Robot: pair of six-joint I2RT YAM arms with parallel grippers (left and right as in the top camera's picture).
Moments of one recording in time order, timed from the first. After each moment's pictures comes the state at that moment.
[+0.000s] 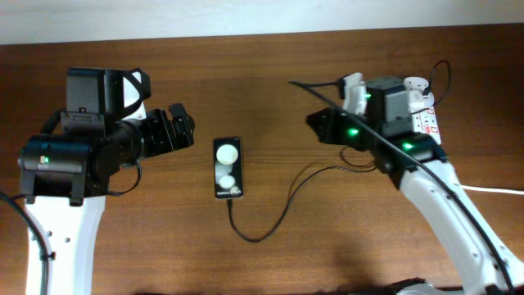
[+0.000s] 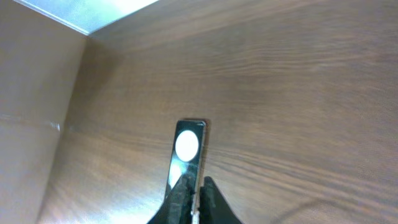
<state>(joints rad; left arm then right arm) -0.11 1.35 1.69 -1.29 0.17 -0.34 0.19 1.37 1.08 -0.42 -0.50 0.47</state>
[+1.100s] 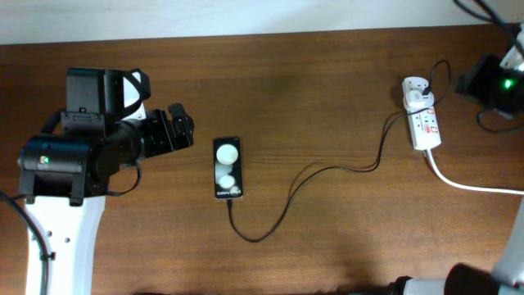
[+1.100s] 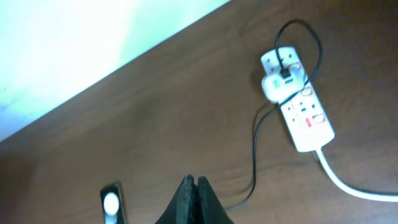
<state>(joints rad) -0.11 1.35 1.69 -1.30 0.17 -0.34 -0.38 1.56 1.92 -1.24 -0.39 0.22</state>
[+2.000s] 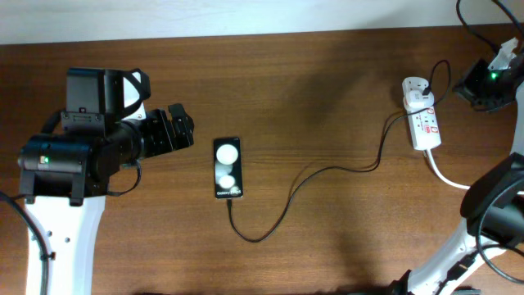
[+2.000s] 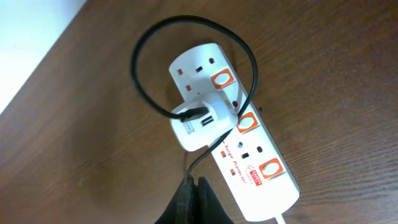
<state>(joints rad) -0.11 1.35 1.69 -1.30 0.17 -0.34 -0.52 2.09 1.94 -1.03 -0.39 0.20</state>
